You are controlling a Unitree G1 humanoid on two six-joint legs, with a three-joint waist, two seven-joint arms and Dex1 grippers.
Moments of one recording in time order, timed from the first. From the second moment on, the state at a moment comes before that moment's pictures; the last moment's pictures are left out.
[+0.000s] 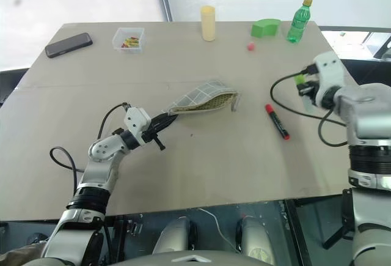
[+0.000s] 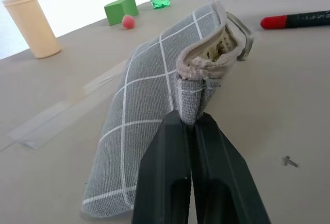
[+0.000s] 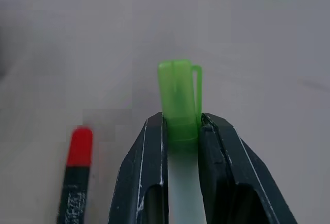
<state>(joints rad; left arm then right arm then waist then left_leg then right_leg) -0.35 0.43 0.04 0.40 -0.20 -0.35 -0.88 -0.66 -0.65 -0.07 0.17 0.17 0.89 0.55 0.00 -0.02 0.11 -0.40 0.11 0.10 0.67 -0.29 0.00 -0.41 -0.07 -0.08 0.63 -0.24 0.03</state>
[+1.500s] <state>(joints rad) 0.40 0.80 0.44 -0.27 -0.83 0.19 -1.01 0.19 -0.74 -0.43 -0.63 0.53 0.66 0.78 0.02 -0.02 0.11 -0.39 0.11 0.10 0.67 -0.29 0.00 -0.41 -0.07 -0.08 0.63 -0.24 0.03</state>
